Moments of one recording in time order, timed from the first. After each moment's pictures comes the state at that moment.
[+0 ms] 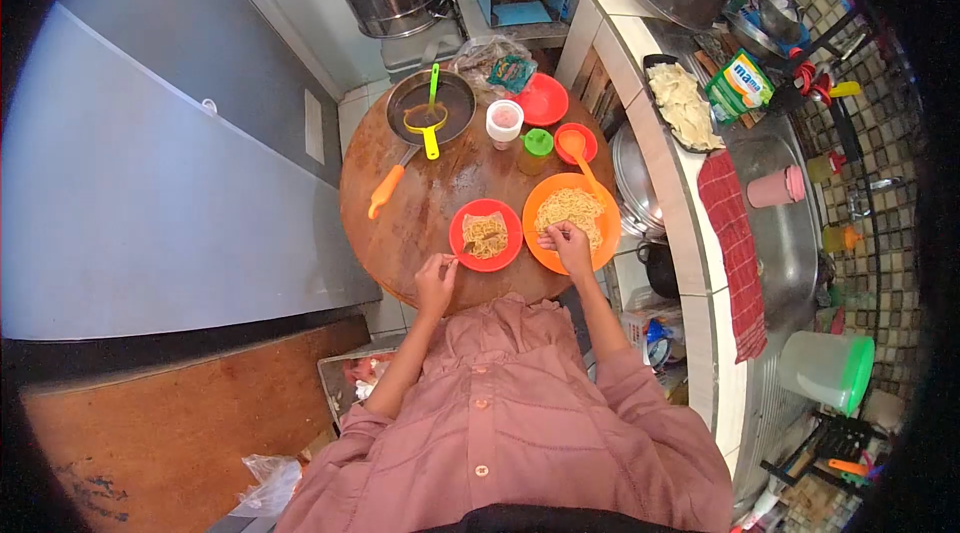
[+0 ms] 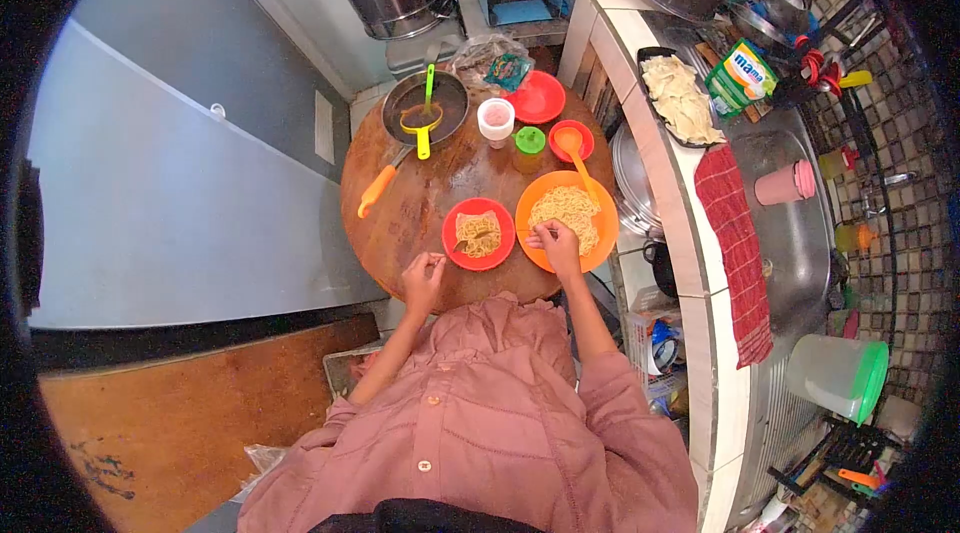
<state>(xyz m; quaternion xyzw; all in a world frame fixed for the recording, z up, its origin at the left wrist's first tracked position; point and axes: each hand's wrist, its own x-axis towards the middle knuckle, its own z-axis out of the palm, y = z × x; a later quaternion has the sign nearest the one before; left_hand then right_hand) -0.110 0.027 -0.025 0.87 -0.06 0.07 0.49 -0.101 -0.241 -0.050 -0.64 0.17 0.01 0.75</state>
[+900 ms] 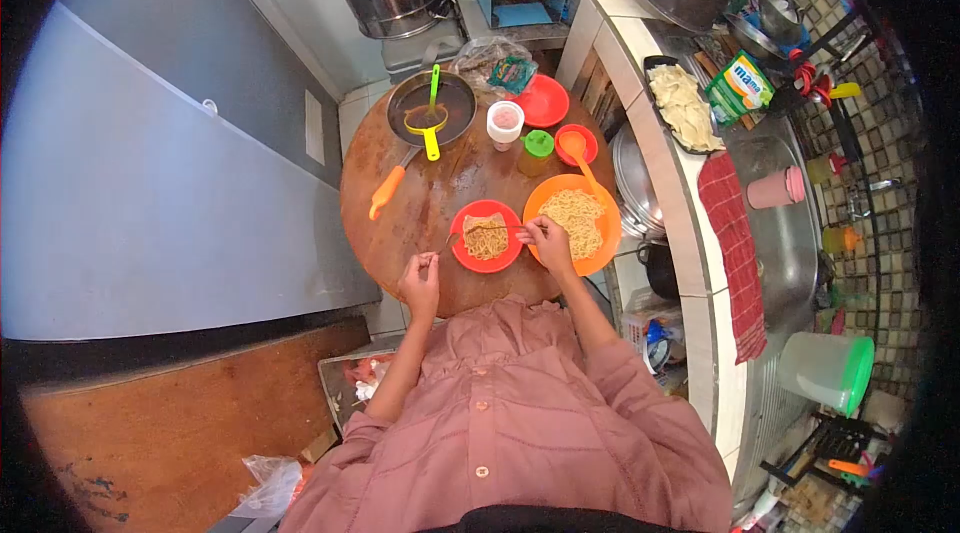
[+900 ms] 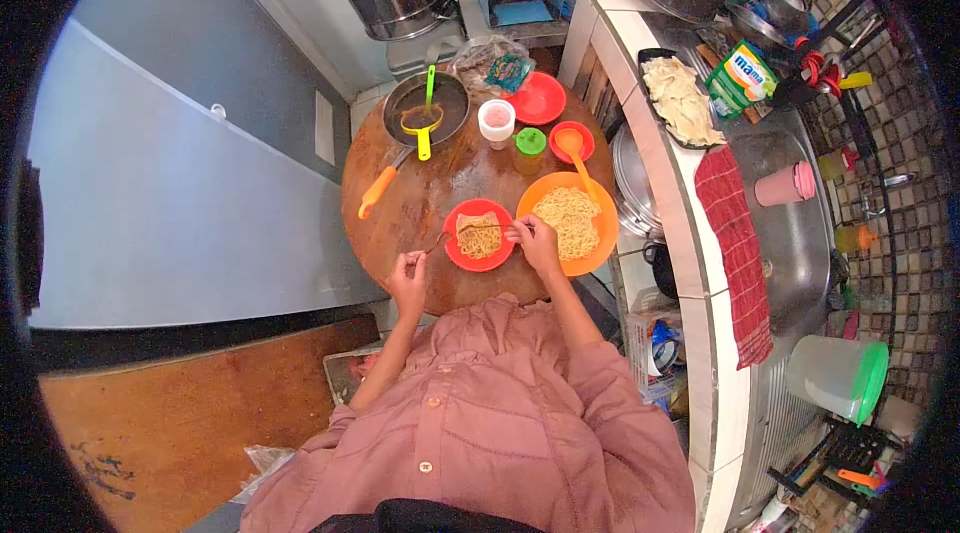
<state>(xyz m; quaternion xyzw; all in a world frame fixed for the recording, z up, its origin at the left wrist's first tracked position) -0.107 0.039 -0.031 0.81 0.06 0.16 0.56 -0.083 -0.207 -0.055 -0.65 0.11 0.00 0.75</state>
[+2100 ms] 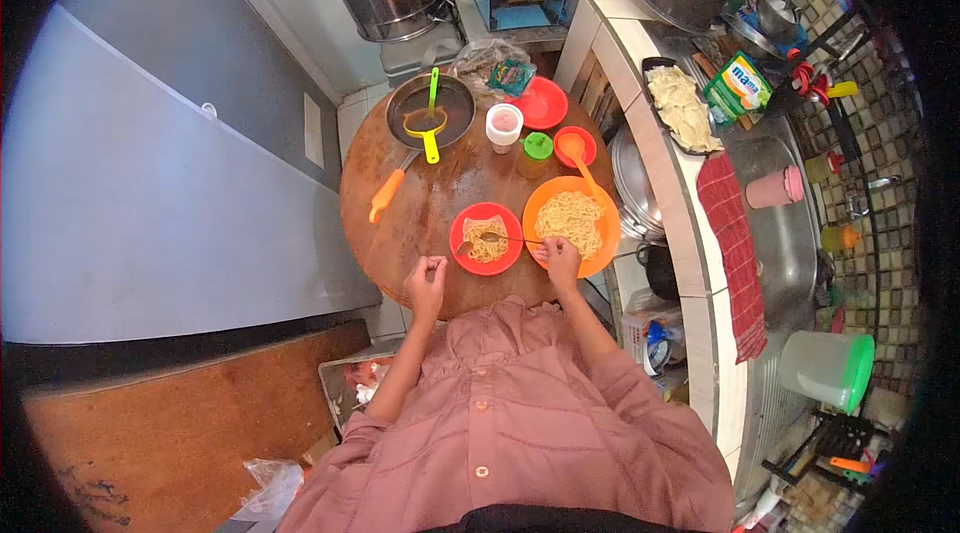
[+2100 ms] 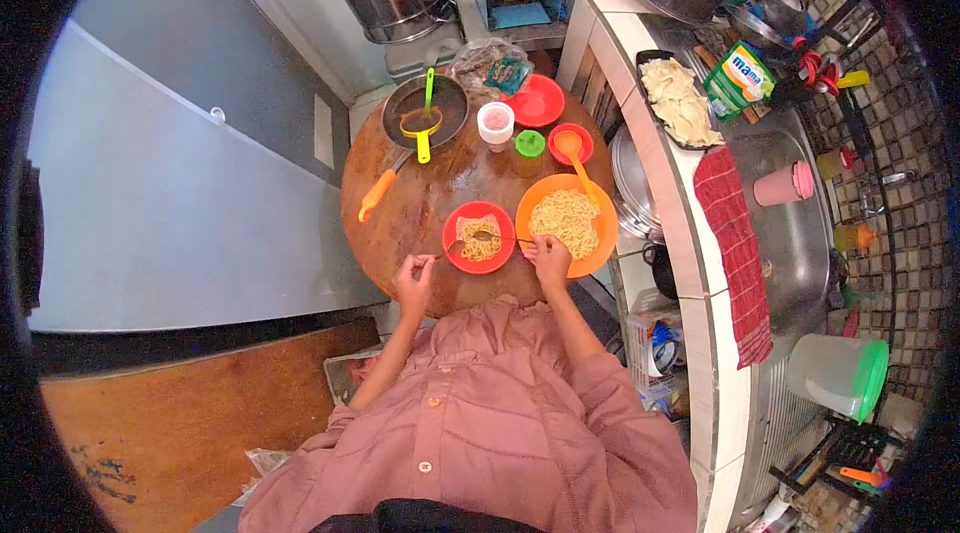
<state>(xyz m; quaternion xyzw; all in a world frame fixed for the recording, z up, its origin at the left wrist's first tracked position) -0.107 0.036 -0.030 0.82 0.02 0.10 0.56 -0.112 -0.216 -0.073 -0.64 0.28 -0.06 0.71</state>
